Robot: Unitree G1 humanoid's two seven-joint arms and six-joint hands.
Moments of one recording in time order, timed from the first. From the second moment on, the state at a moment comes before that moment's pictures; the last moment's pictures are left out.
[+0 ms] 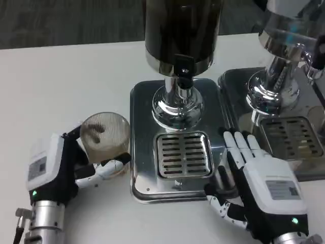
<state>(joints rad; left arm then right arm) -0.33 0.37 -0.30 1.13 0.60 -0.68 0.84 0.25 -0.29 0.39 -0.14 -1.03 0.10 -0.29</state>
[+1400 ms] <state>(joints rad) -0.42 0.31 -0.39 1.06 0.72 -0.71 0.84 0.29 -0.25 0.39 -0.17 -1.04 0.12 -0.36</state>
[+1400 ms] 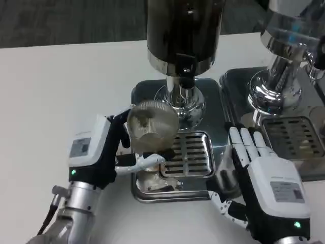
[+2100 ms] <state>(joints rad) -0.56 0.18 -0.46 1.21 0.70 -0.61 0.78 0.33 -0.23 0.40 -0.22 -1.08 0.15 -0.37</state>
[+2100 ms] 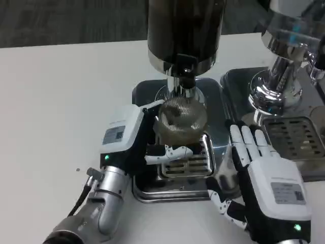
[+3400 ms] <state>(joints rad) -0.52 0.26 -0.46 1.15 0.67 -0.69 0.78 0.29 -0.24 0.38 -0.19 -1.04 0.13 -0.37</state>
